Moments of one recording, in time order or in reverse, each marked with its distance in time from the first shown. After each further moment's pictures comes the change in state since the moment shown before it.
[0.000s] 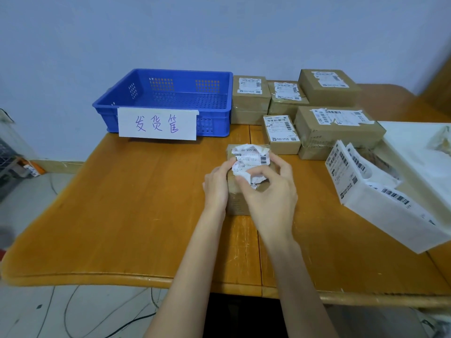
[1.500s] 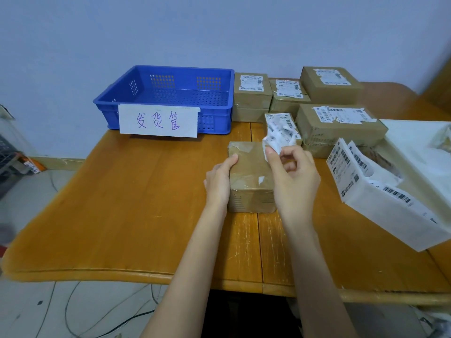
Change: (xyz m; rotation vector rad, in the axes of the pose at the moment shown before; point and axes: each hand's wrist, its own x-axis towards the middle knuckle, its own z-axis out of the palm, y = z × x) left_hand -0.015 0.015 0.003 -0.024 0.051 -0.072; right_hand 0.024 0.007 -0.017 0.237 0.116 0.100
